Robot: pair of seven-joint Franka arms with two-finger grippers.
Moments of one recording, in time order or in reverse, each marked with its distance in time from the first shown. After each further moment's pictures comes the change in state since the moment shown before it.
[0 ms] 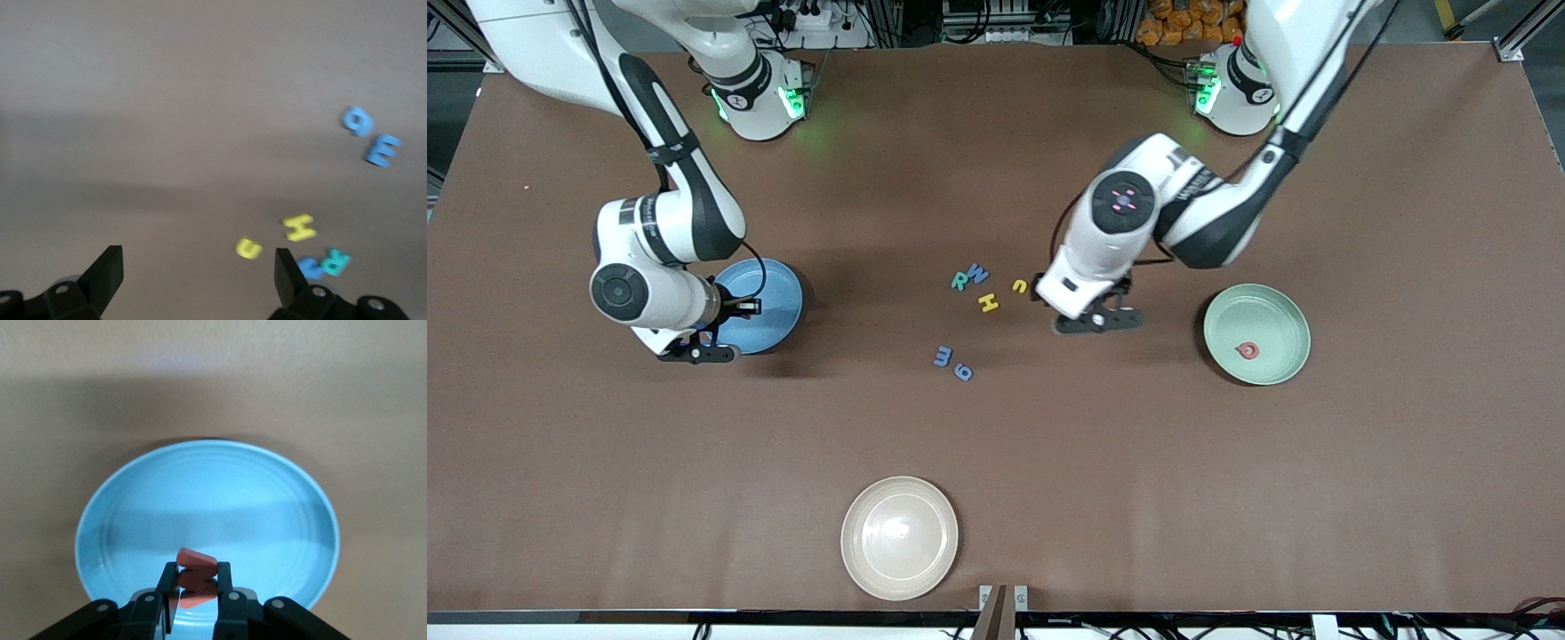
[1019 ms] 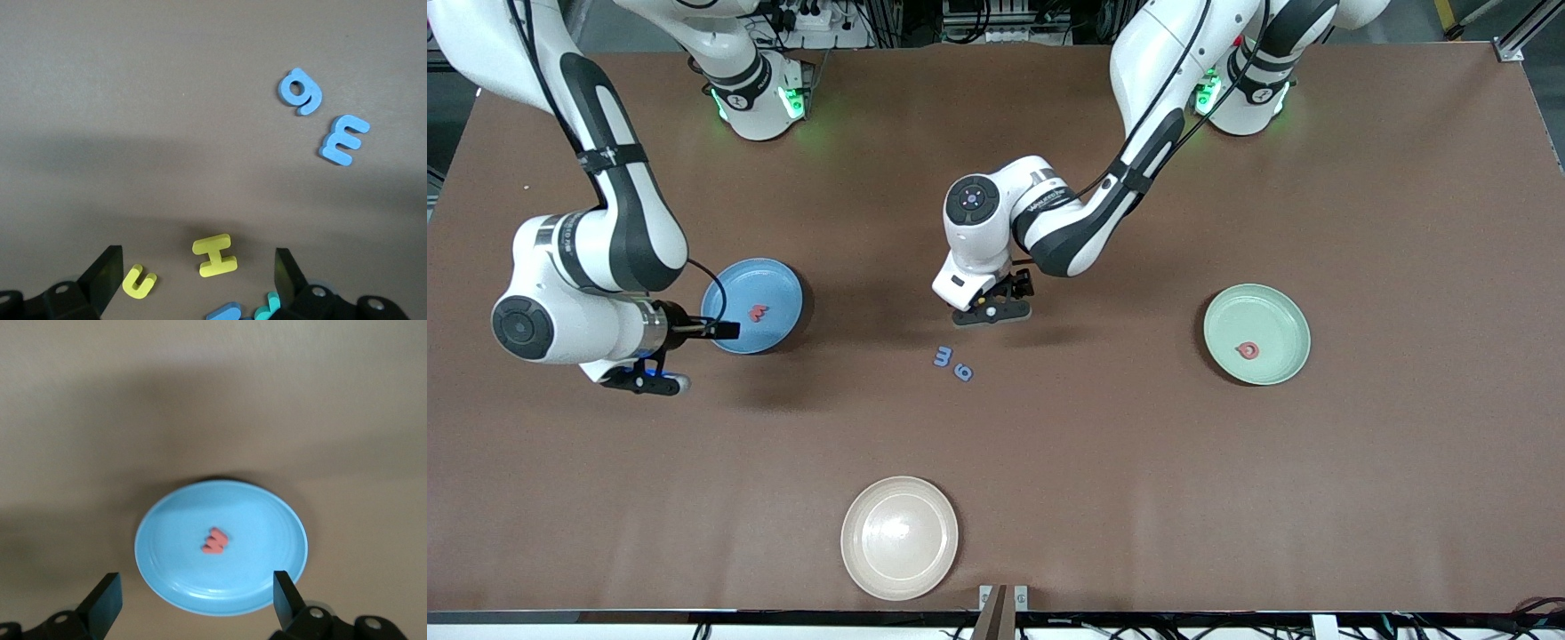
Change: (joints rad) left arm -0.424 0.279 0.281 0.246 0.051 0.069 -0.222; right arm -0.035 0.073 -0.017 0.380 0.103 -0.313 0.002
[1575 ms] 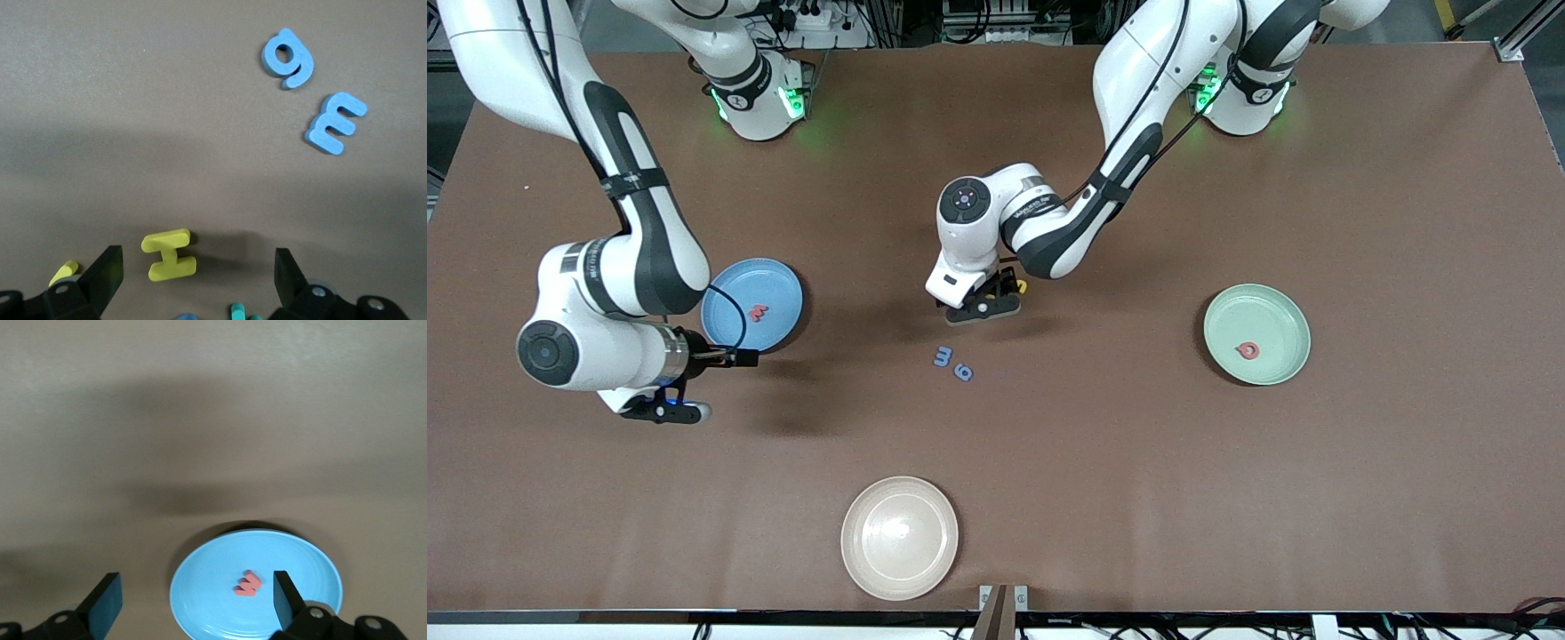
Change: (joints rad) left arm -0.031 0.066 0.004 -0.001 0.007 0.119 -0.106; right arm 0.063 0.093 0.004 0.112 0.000 0.042 -0.003
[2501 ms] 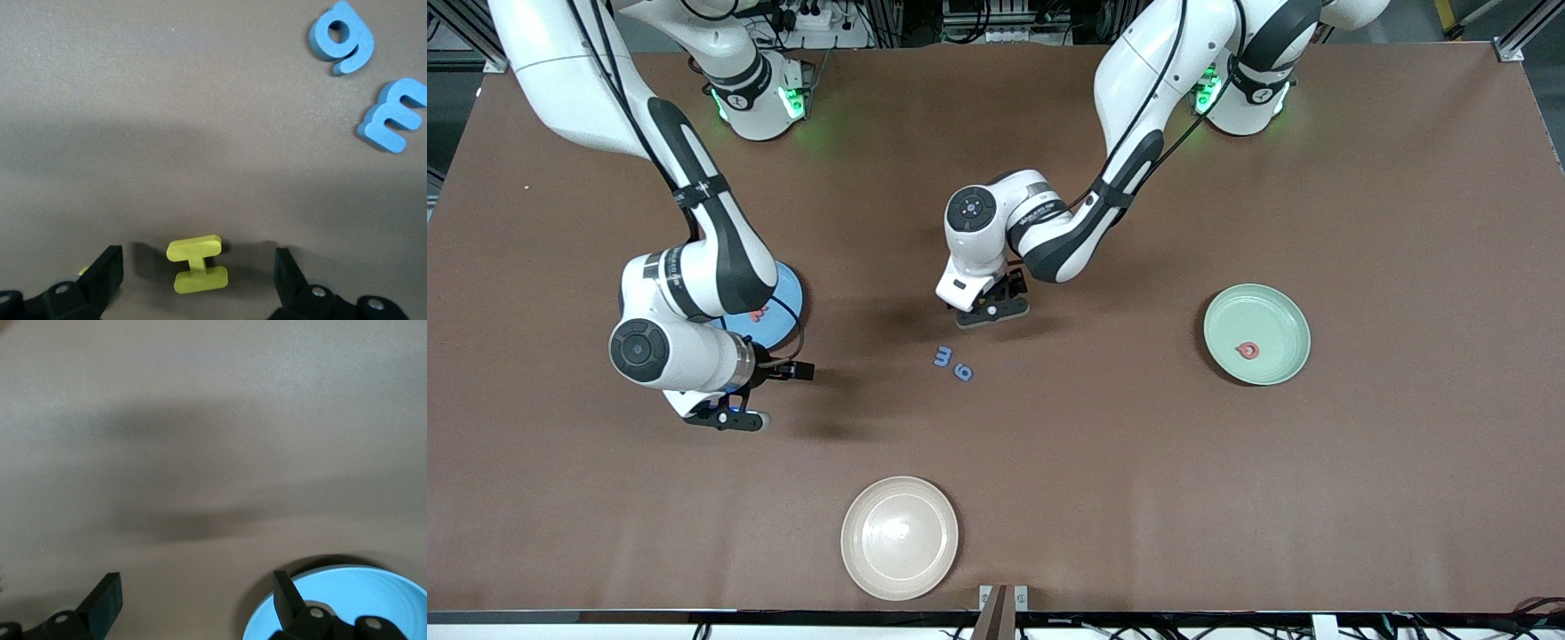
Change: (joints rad) left arm 0.004 0.001 0.007 -0.041 0.000 0.000 -0.004; right arm 0.095 0.065 0.005 0.001 0.005 0.148 0.137
